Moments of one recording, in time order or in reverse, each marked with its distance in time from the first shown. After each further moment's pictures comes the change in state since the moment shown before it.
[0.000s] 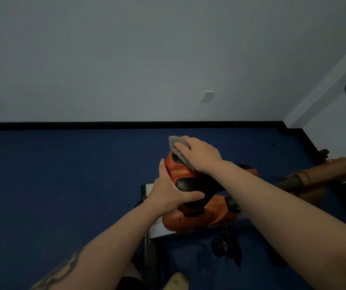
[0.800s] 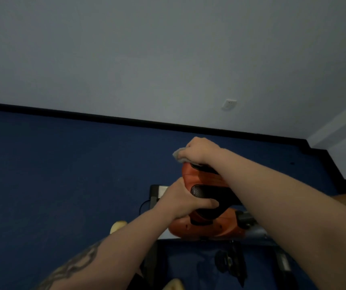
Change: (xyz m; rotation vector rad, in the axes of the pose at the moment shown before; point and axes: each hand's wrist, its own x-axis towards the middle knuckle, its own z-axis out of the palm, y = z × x) left_hand 0.008 -0.006 0.001 -0.059 -0.046 0.013; right_hand 0.043 -0.052 -0.017 -0.132 -0.305 0.056
